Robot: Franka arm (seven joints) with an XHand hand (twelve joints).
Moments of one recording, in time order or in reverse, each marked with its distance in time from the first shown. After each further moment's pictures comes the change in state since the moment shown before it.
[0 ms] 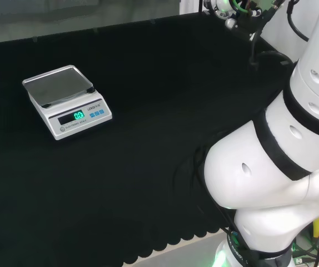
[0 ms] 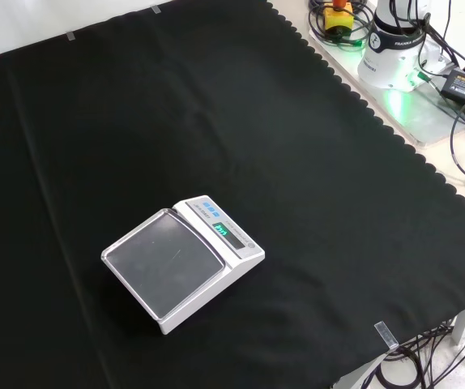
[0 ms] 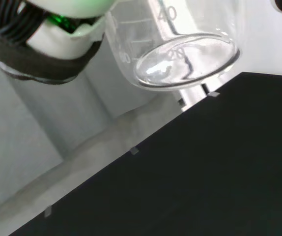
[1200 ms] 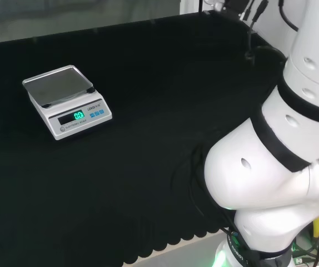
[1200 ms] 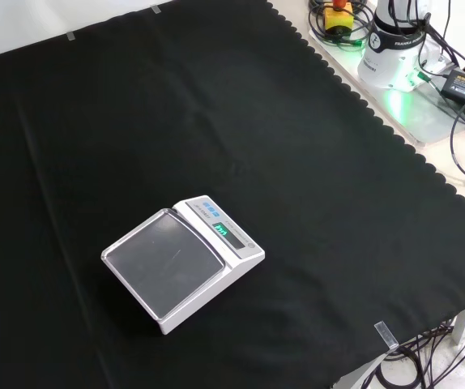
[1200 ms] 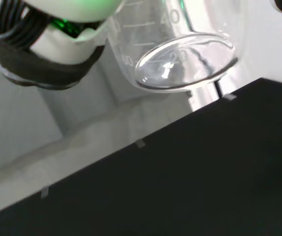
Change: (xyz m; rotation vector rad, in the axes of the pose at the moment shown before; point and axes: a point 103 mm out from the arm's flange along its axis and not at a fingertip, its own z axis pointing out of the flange) arm 0.049 0.046 0.015 0.066 -0.126 -0.112
